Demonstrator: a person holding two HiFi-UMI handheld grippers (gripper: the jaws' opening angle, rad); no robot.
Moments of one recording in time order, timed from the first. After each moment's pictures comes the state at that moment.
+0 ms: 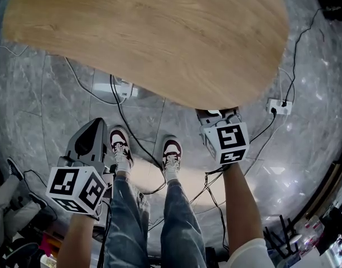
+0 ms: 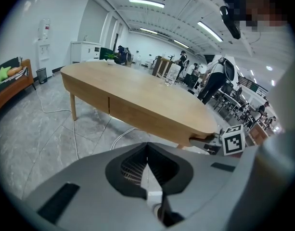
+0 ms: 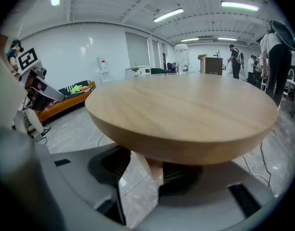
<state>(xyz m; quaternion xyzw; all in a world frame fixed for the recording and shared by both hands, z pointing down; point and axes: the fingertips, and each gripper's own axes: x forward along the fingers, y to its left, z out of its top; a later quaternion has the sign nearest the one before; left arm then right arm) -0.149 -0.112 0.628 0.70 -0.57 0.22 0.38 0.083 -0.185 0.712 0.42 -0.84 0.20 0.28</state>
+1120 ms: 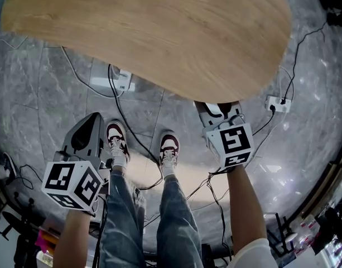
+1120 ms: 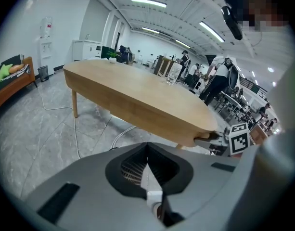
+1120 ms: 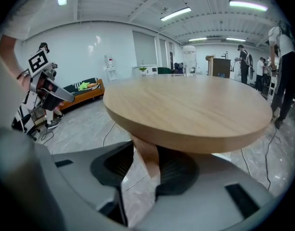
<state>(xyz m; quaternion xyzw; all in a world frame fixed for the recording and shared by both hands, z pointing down) -0.152 -0.100 0.635 0.69 -0.57 0.22 0.39 0.079 -0.164 0.701 0.38 -0.86 0.18 0.29</state>
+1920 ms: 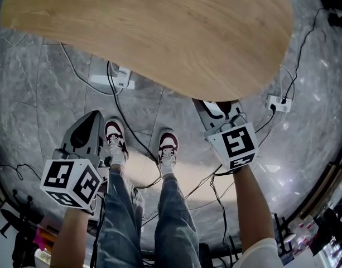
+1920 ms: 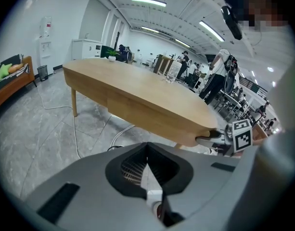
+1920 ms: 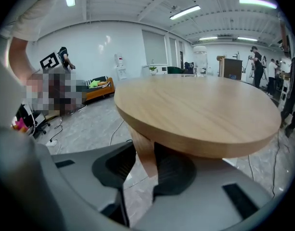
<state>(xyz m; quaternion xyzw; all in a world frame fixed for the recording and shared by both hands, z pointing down) -0.147 -0.095 0.644 0.69 -0.56 0.22 0.39 0.073 -0.152 0.698 0.32 -0.88 0.17 0.30</state>
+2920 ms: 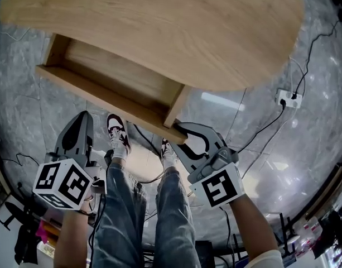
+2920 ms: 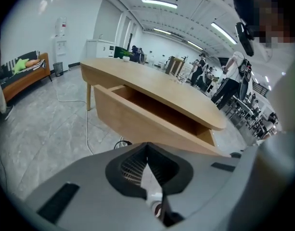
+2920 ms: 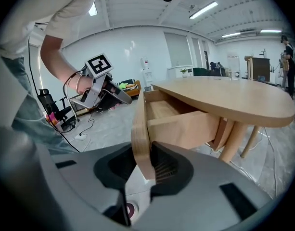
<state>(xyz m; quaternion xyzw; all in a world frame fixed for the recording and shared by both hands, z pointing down) -0.161 -0.069 0.650 0.63 -0.62 0.21 0.41 0.028 -0.031 0.671 0.16 -0.93 0.16 0.30</state>
